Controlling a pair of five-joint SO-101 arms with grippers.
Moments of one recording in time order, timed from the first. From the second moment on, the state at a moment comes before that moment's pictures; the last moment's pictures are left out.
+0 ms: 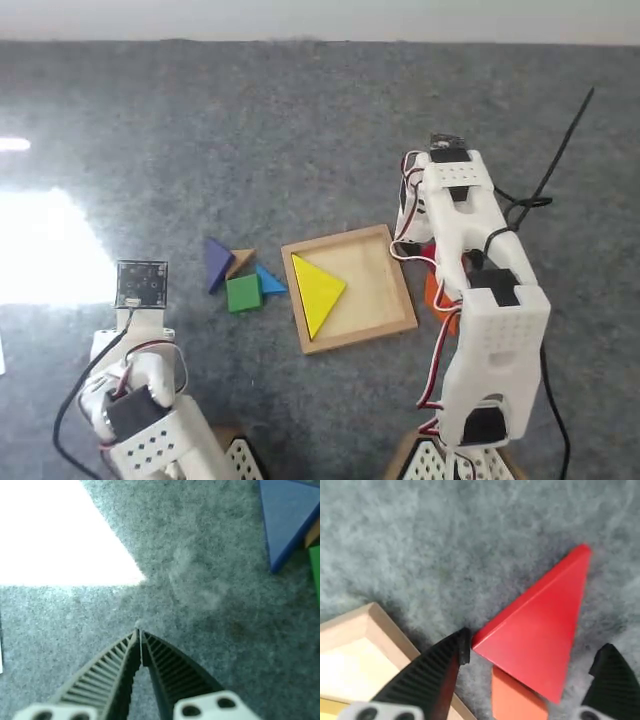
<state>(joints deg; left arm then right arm) -38.0 -101.7 96.9 71.2 -24.7 -9.5 33.2 -5.6 76.9 -17.5</state>
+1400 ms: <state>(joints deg) -38.0 -101.7 96.9 71.2 -24.7 -11.2 29.7 -8.8 80.3 -15.1</state>
